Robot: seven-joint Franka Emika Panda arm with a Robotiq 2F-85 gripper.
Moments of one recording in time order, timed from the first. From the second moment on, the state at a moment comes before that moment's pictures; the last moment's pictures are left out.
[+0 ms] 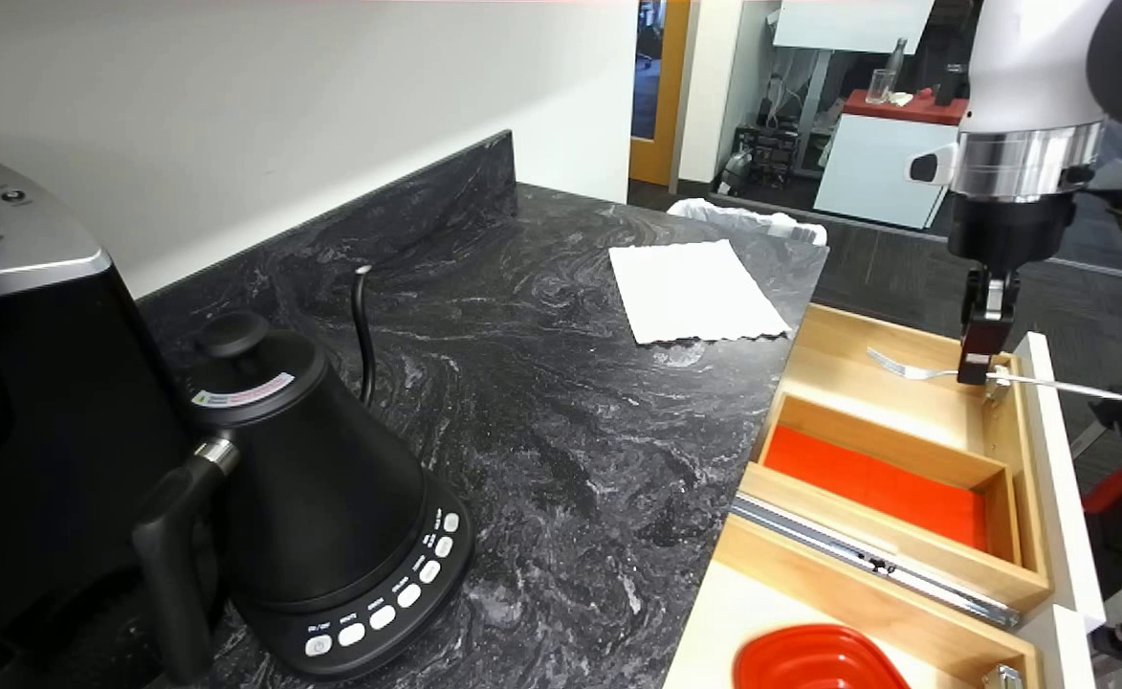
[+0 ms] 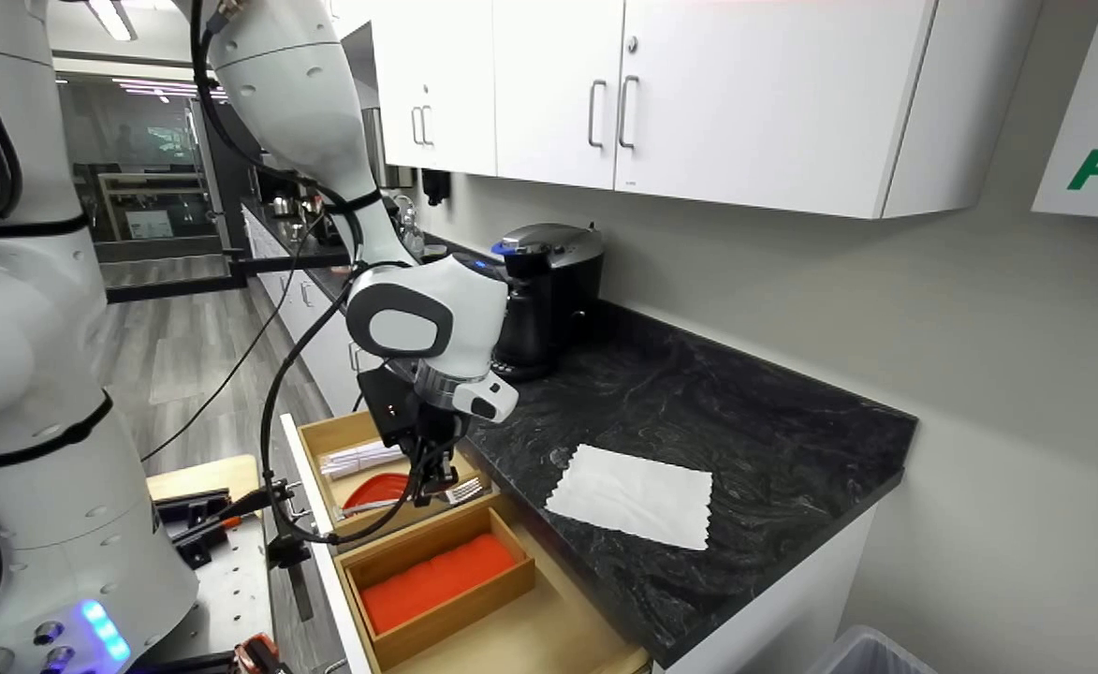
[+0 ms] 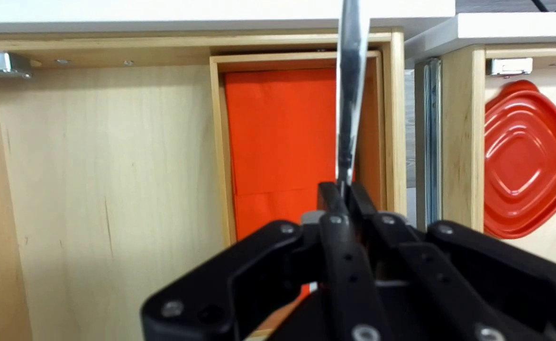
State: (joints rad) arm -0.04 0.12 0.02 -2.72 0.26 2.61 -0.26
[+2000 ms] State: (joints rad) arm -0.06 0.20 0.09 -2.73 0.29 2.82 -0.31
